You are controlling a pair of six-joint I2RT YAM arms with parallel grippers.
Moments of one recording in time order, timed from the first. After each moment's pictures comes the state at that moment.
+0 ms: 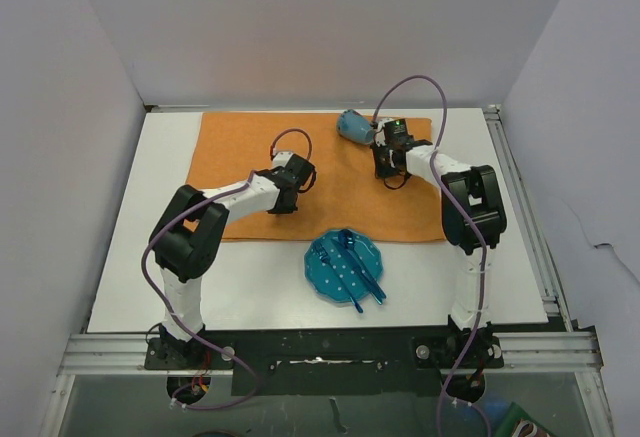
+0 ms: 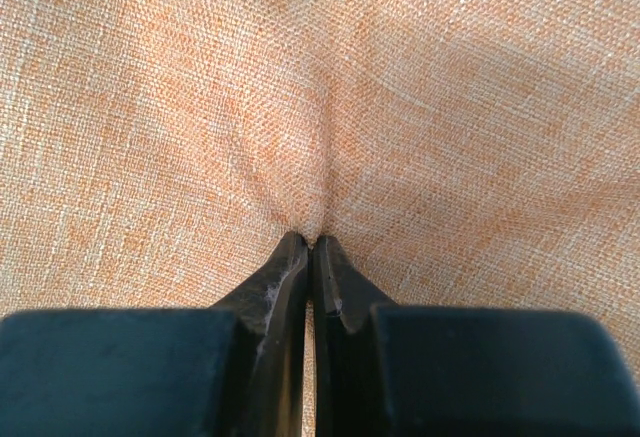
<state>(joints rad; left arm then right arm) -0.62 1.96 1.30 -0.48 -0.51 -0.59 0.28 2.13 1.53 -0.34 -0.05 0.02</state>
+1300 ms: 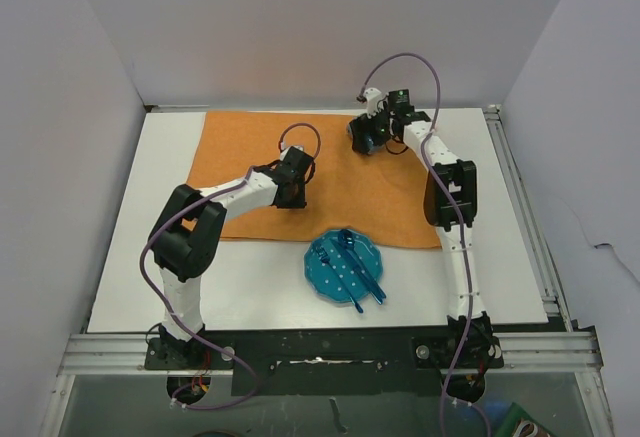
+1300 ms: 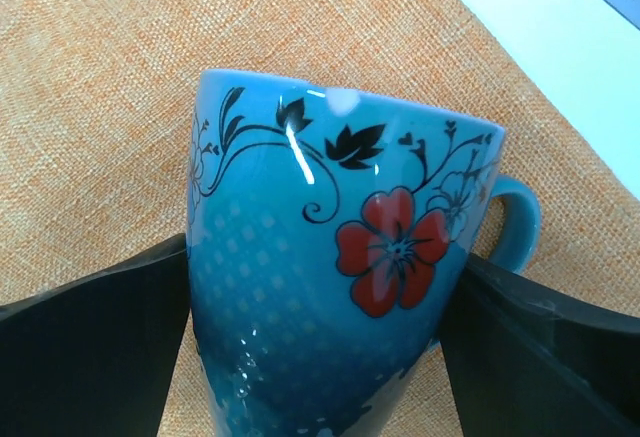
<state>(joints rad) -0.60 1.96 1.33 -0.41 -0.26 -0.53 0.19 2.59 2.29 -0.52 -0.41 -0.35</state>
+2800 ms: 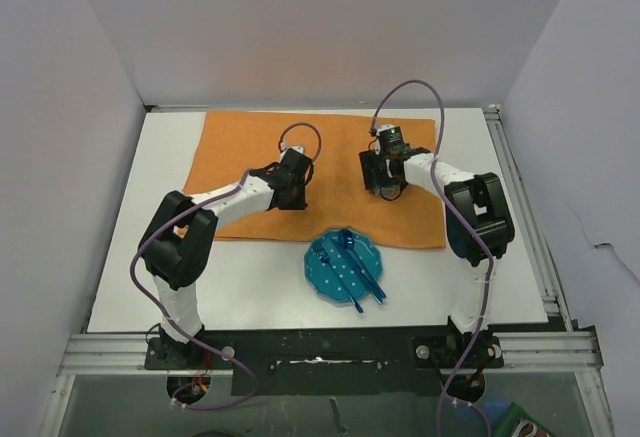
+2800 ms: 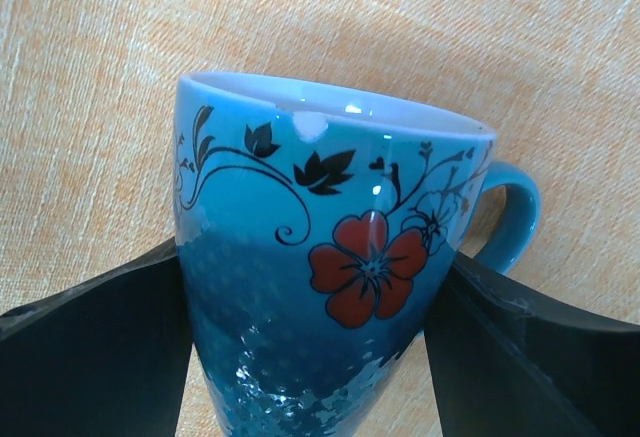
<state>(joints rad) -0.62 1.90 1.28 -0.38 -0.23 -0.53 0.31 2.03 1.41 -0.35 0.08 0.04</state>
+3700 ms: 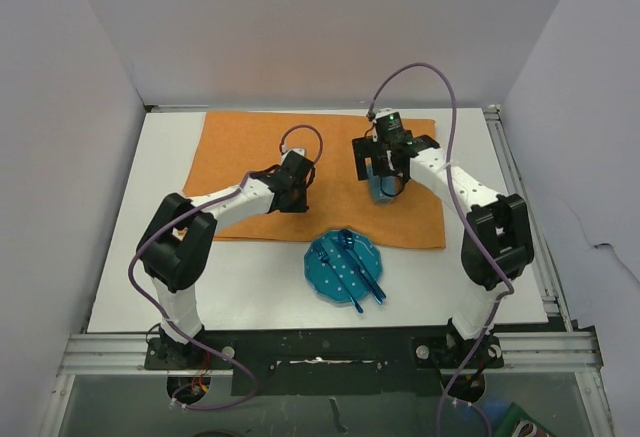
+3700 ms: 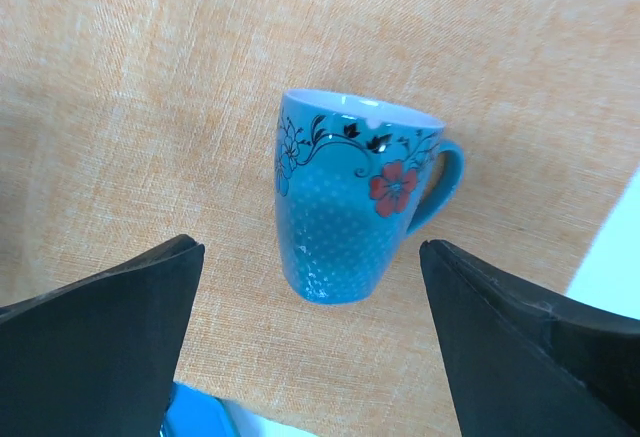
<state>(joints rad) -0.63 1.86 1.25 -0.37 -0.23 -0.55 0.40 1.83 1.46 -0.56 0.13 0.13</state>
